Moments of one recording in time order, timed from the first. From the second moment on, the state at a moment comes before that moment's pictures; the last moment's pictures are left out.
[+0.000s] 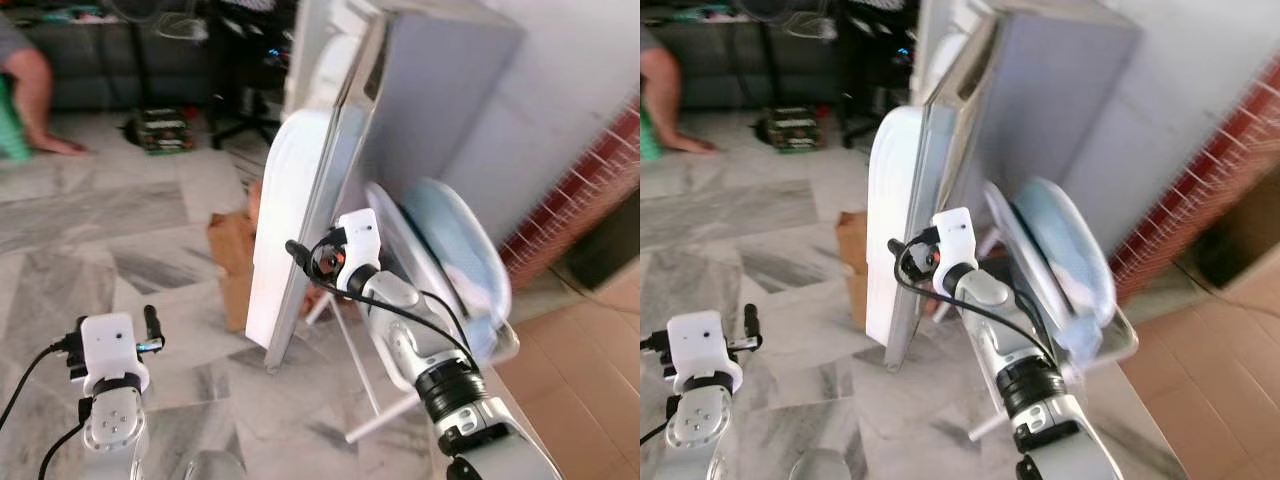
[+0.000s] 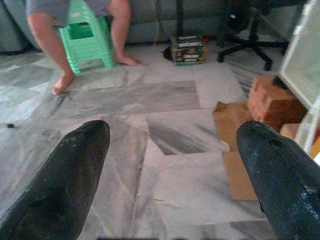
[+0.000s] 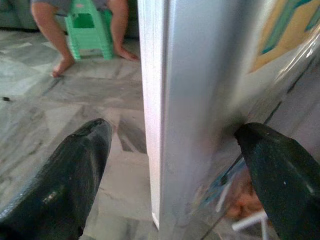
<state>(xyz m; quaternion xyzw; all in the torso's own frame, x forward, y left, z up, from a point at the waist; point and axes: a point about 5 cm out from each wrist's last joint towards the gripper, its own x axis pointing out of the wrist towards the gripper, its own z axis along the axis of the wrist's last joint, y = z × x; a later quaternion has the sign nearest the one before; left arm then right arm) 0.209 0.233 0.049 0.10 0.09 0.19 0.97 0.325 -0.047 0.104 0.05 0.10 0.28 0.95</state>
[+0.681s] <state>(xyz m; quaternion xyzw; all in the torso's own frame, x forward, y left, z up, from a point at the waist) 0.223 0.211 0.047 0.07 0.09 0.17 0.98 0.259 0.010 0.246 0.26 -0.01 0.61 0.75</state>
